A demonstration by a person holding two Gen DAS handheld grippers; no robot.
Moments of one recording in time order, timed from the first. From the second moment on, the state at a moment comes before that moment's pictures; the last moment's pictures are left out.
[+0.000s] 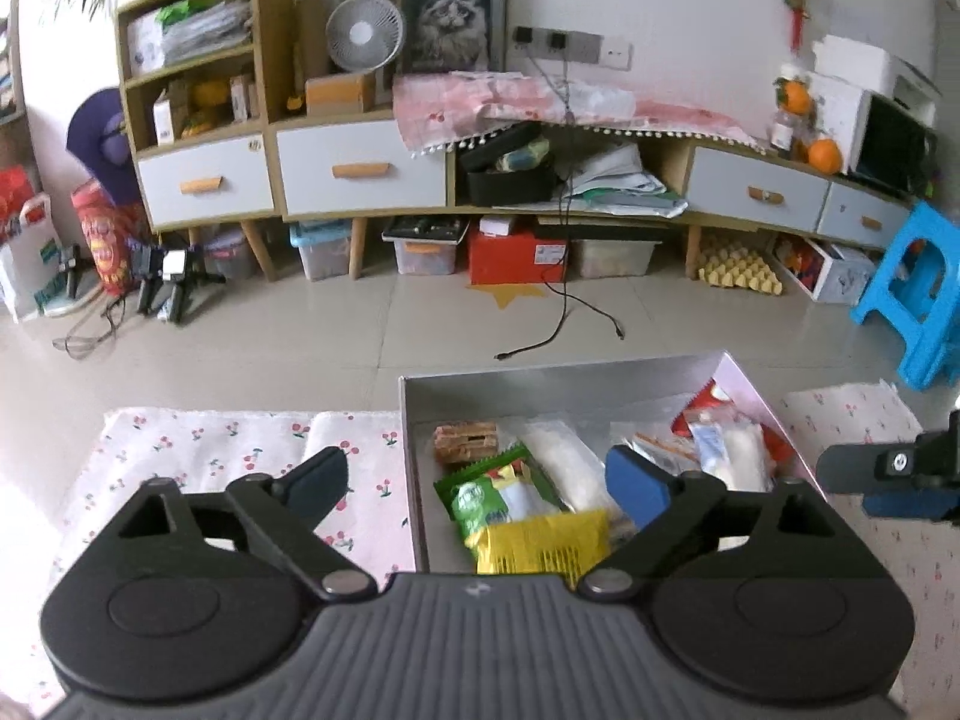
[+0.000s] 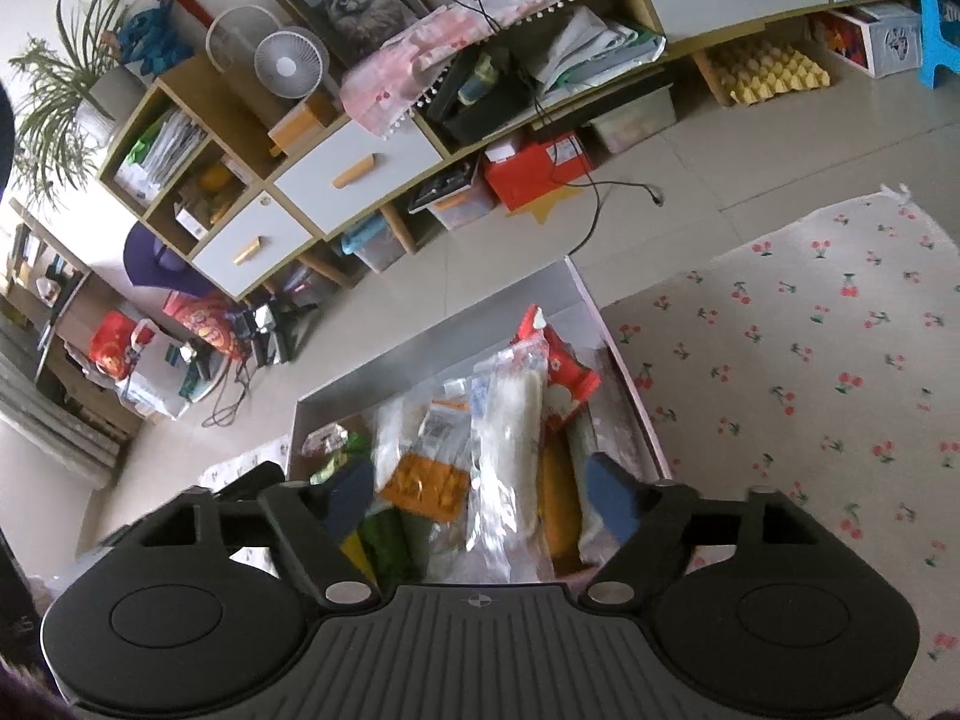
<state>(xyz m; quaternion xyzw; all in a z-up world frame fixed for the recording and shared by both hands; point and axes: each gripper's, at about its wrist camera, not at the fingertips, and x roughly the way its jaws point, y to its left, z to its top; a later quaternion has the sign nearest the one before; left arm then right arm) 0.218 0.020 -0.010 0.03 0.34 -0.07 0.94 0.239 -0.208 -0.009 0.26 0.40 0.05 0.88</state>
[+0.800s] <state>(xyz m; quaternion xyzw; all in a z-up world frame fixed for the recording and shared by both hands) 0.122 0.005 -0.013 0.03 0.36 -0.14 0.92 0.128 -0.219 0.009 0.14 0.42 0.03 0.90</state>
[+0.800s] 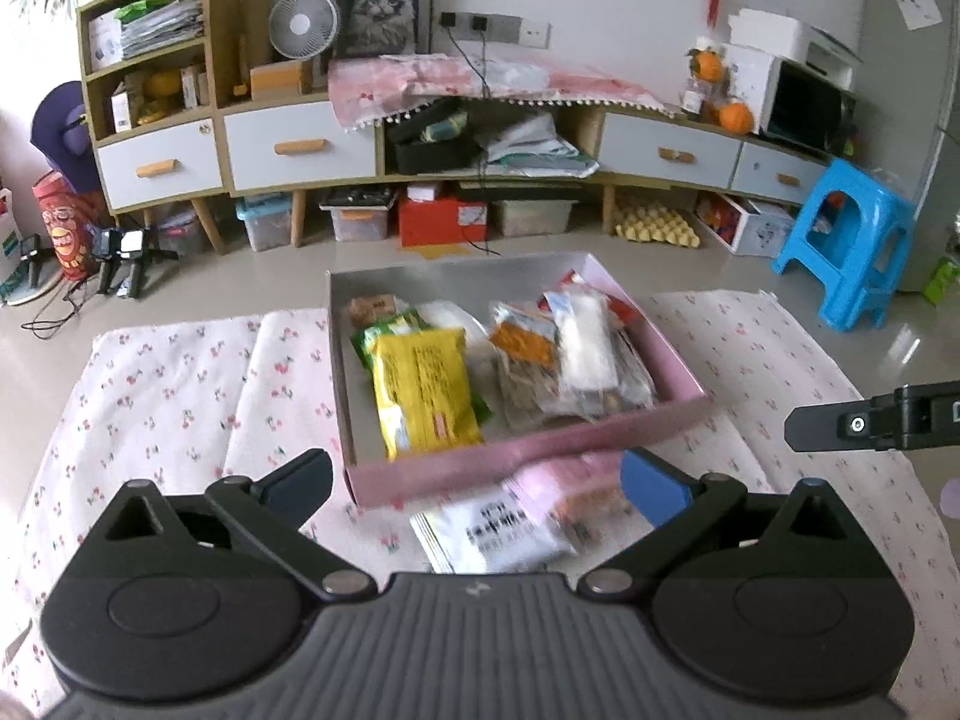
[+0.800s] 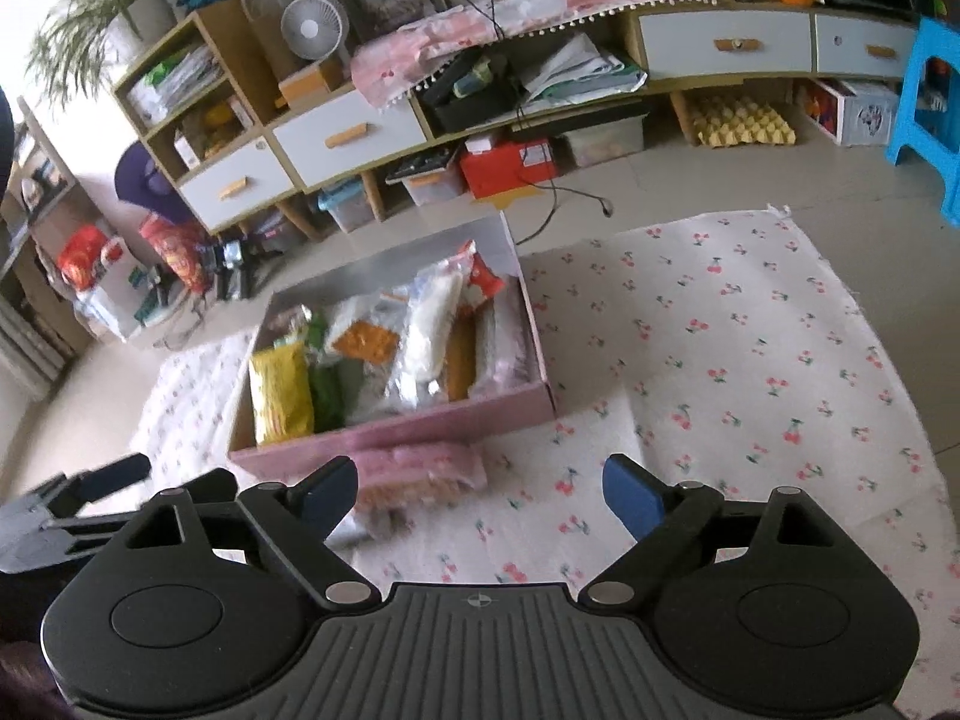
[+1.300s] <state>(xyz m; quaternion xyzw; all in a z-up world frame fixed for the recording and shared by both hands) 0.083 0.007 -0.051 0.06 0.38 -0.18 0.91 0.076 -0.214 -0.018 0.04 0.41 0.04 0.91</state>
